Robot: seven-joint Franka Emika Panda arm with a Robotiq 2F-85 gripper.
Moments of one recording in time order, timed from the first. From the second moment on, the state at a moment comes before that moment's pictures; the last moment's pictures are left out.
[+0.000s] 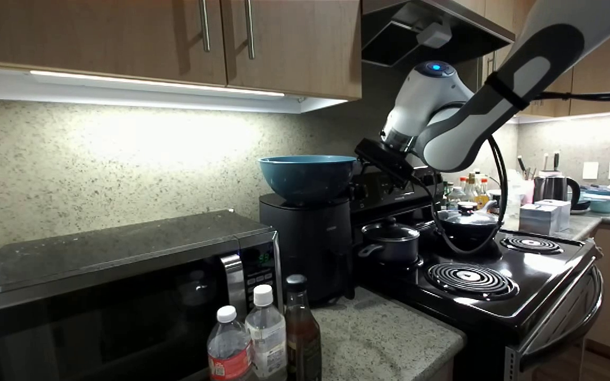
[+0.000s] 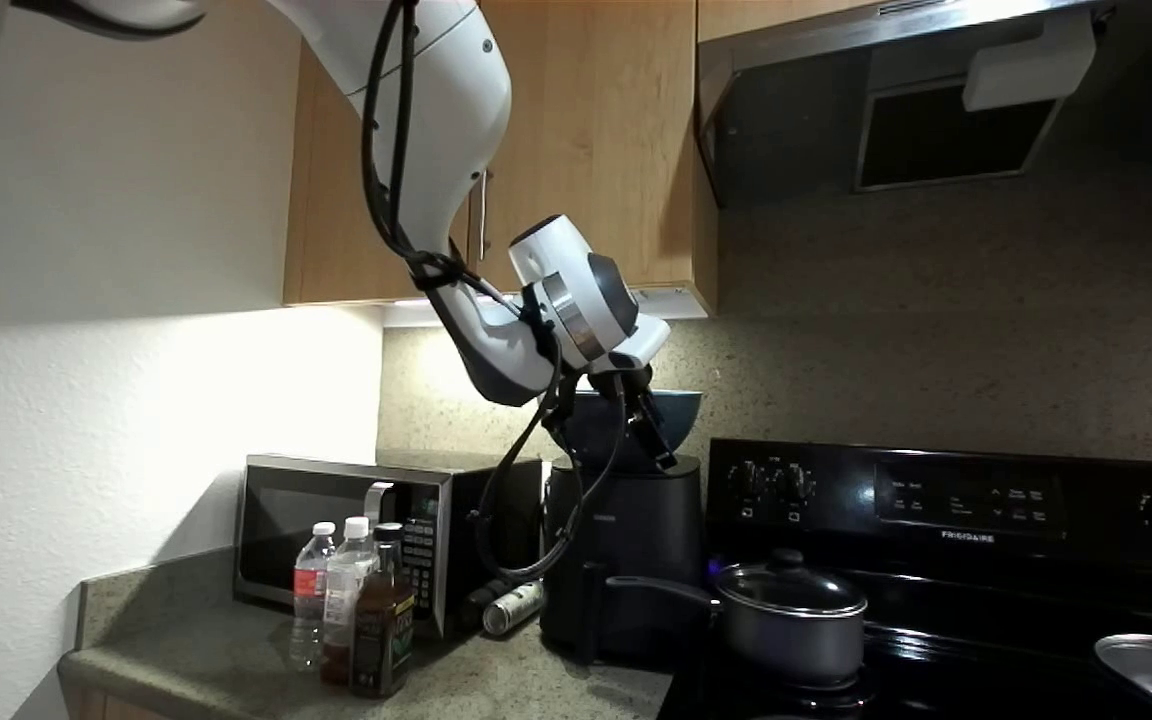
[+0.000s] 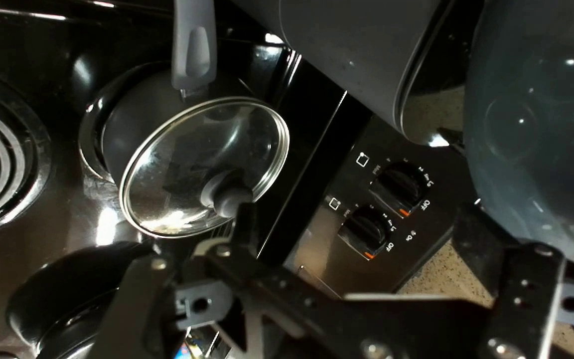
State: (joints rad) arm -0.11 0.05 -0.11 -2.12 -0.70 2.94 1.72
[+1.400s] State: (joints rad) arm -0.03 0.02 -0.03 -2.12 -0.54 2.84 1.65
